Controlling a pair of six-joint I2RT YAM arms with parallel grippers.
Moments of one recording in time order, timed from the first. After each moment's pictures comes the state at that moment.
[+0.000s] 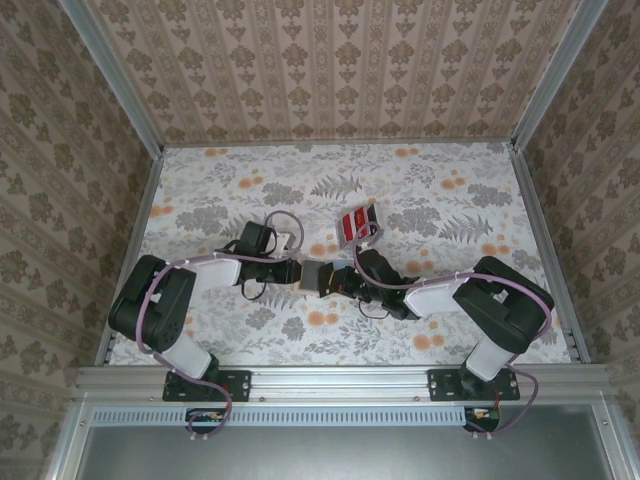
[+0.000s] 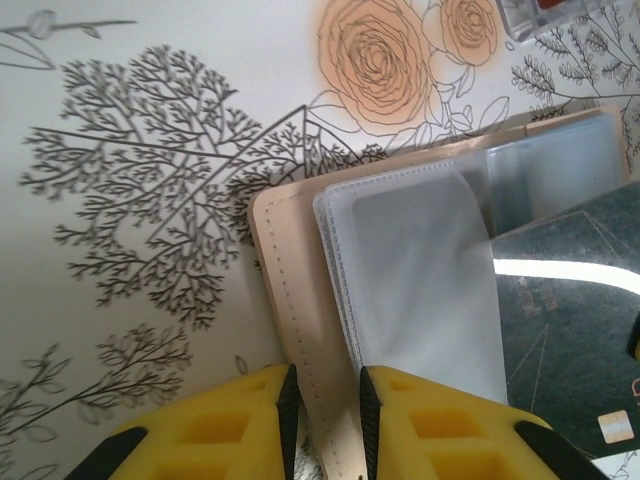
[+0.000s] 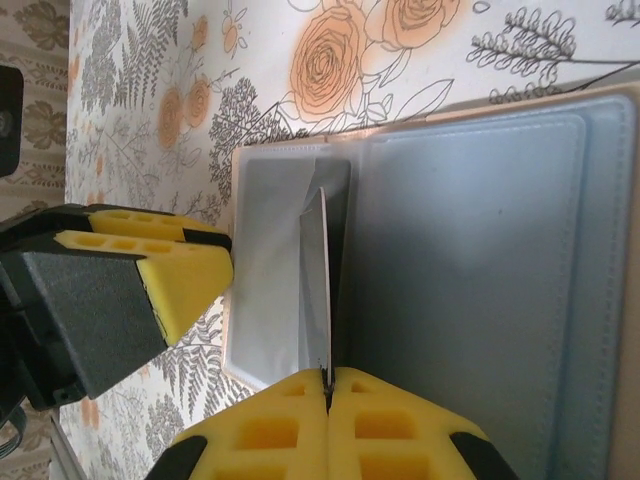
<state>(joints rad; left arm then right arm) -0.48 1.59 0.67 -0.09 0.45 -0.28 0.78 1.65 0.57 0.46 -0.08 1.06</state>
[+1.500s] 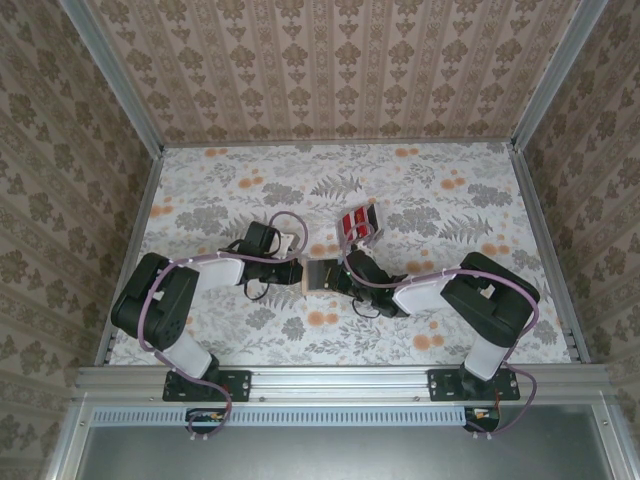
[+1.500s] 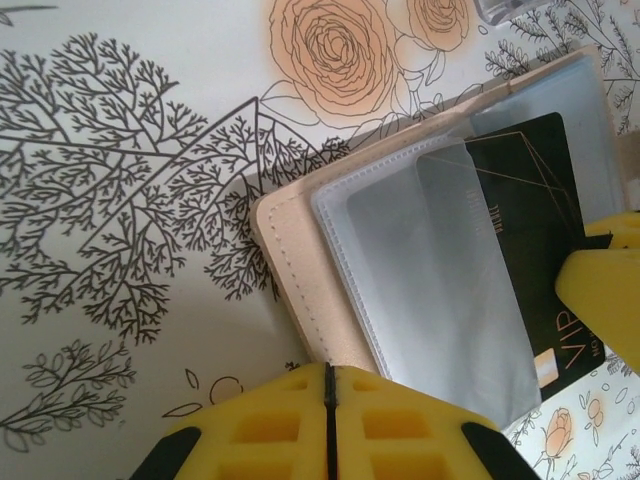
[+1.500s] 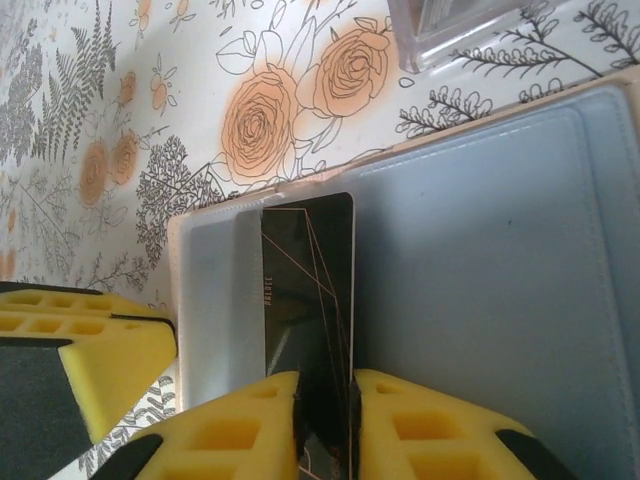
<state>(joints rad) -0.50 1.61 0.68 -0.09 0.46 -0.28 0.83 1.72 0.66 0.36 0.11 1.04</state>
